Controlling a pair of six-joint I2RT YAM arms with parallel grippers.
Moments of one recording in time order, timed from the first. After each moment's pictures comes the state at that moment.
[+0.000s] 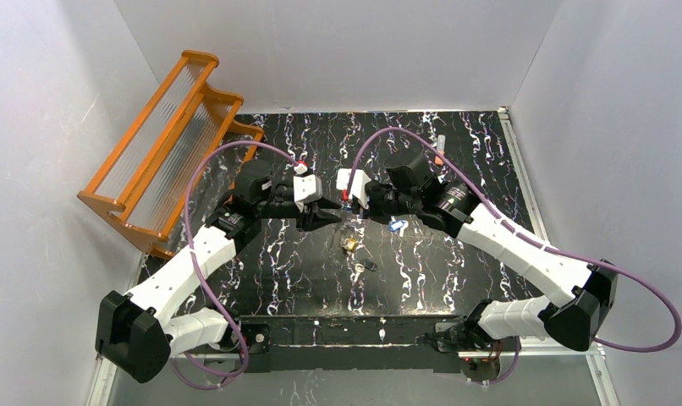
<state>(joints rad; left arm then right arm) -0.52 1.12 0.85 -0.03 0.92 0.36 0.88 1.27 1.26 -0.59 -0.33 -0.58</state>
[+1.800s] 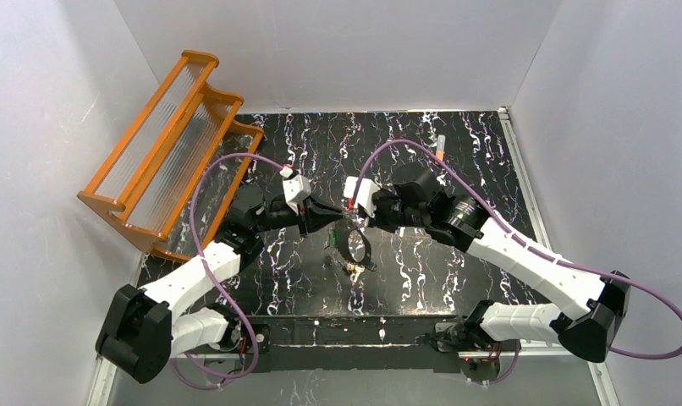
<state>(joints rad) -0.51 1.12 0.57 0.56 0.84 -0.07 0.91 1.17 1.15 -0.56 -0.19 -0.53</state>
